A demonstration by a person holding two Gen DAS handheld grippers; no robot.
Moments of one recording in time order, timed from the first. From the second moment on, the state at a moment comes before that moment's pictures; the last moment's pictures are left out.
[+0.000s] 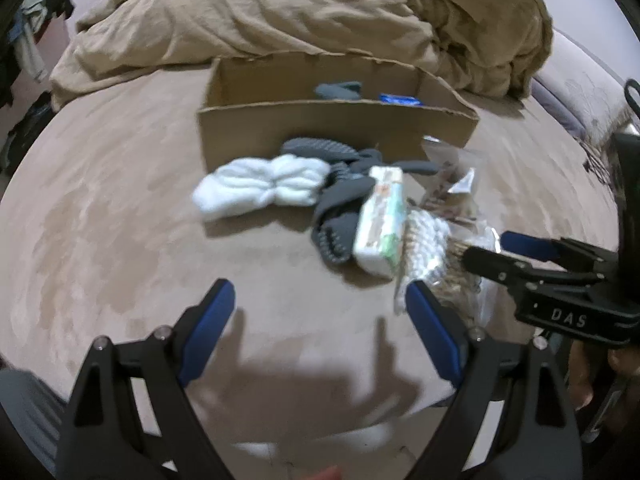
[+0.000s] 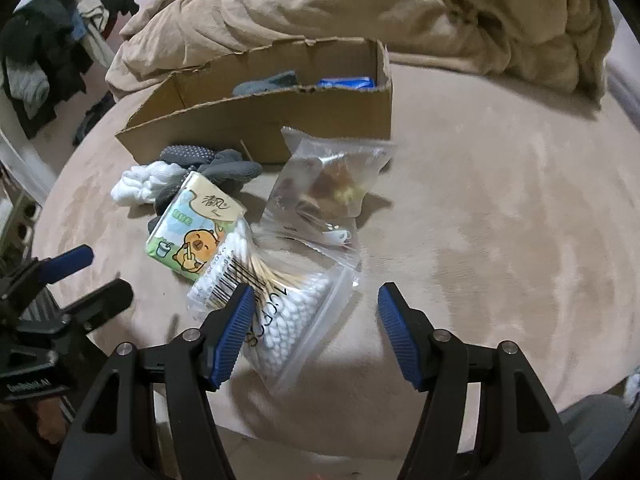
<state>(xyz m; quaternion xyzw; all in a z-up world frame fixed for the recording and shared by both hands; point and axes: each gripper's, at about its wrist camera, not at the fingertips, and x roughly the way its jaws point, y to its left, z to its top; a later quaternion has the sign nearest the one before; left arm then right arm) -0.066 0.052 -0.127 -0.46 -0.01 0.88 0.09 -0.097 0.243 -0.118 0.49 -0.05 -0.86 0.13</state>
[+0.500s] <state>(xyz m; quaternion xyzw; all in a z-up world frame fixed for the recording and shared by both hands) -0.106 0.076 -0.134 -0.47 -0.01 0.87 0.15 -0.100 0.247 -0.134 0.50 -0.12 -0.84 0.19</state>
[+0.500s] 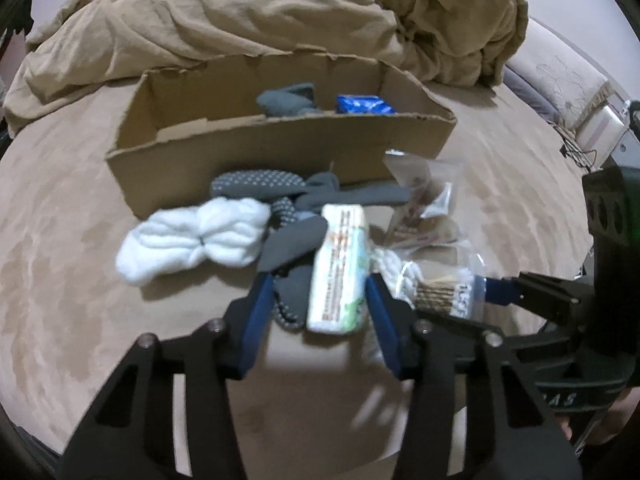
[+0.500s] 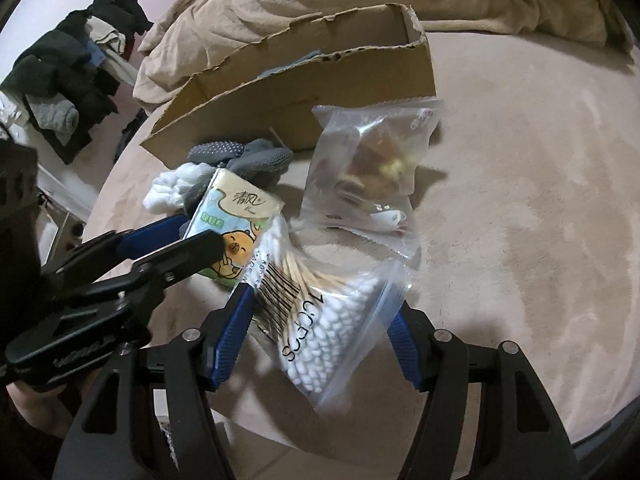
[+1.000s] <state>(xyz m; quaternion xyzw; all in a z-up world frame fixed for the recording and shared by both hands) -0.079 0.065 -0.100 -0.44 -0.04 0.88 0.16 -0.071 0.260 -0.100 0.46 -0.10 -0.86 0.19</state>
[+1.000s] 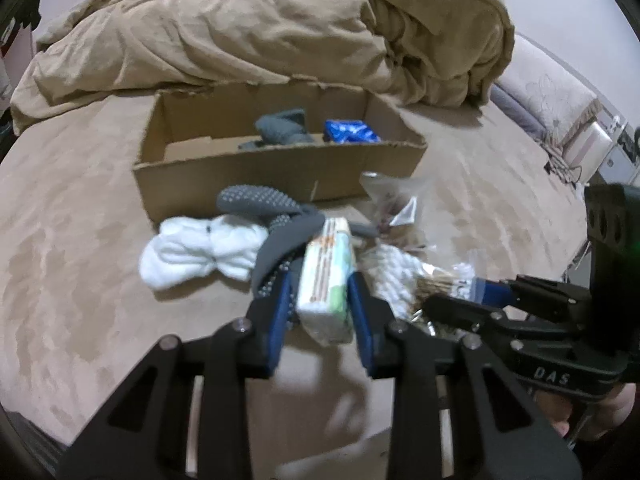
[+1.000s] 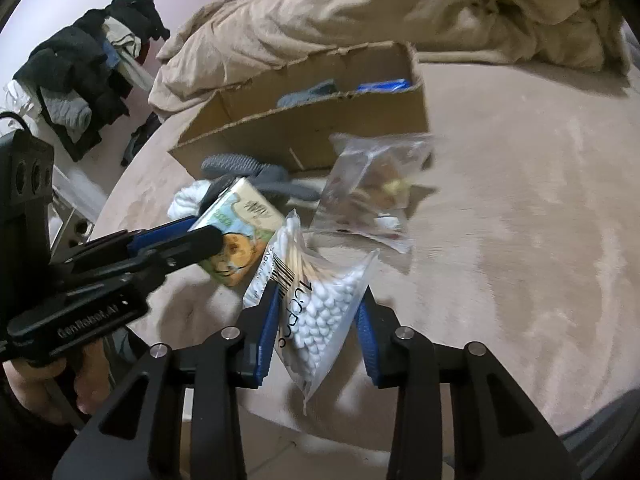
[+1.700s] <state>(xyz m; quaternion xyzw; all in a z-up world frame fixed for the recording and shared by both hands) -0.046 0.051 -0.129 -0.48 -0.06 0.87 0.12 -0.061 0.259 -0.096 0.46 -0.08 -0.87 0.17</state>
